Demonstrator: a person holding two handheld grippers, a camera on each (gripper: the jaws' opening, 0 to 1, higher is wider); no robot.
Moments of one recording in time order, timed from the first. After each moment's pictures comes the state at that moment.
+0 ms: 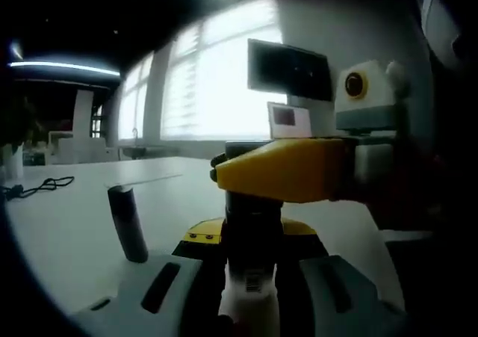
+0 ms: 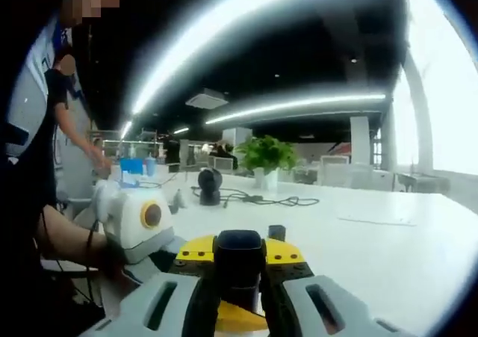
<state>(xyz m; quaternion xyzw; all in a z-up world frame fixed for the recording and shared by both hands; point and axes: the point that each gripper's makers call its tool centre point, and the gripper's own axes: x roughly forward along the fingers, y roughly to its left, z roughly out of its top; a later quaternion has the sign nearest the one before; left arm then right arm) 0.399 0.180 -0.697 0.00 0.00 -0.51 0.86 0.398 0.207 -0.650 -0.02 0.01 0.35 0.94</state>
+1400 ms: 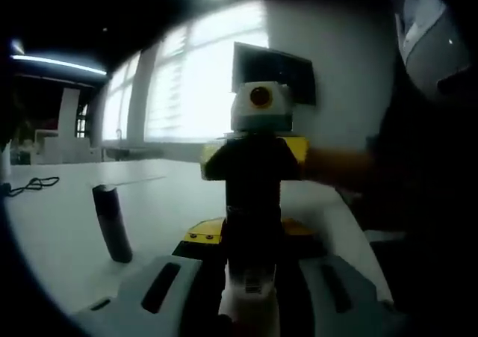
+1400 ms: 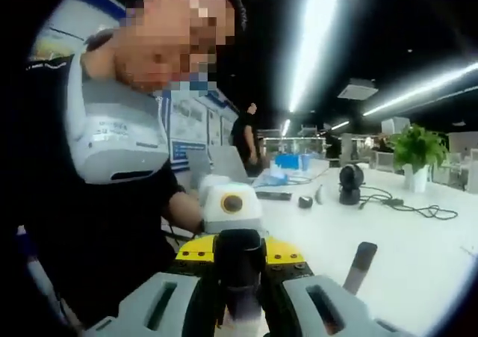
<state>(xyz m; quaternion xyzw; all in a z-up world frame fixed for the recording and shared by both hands) 0.387 0.175 -0.698 -0.01 0.00 -0.56 0.83 0.372 0.224 -0.652 -0.02 0.03 0.77 0.63</state>
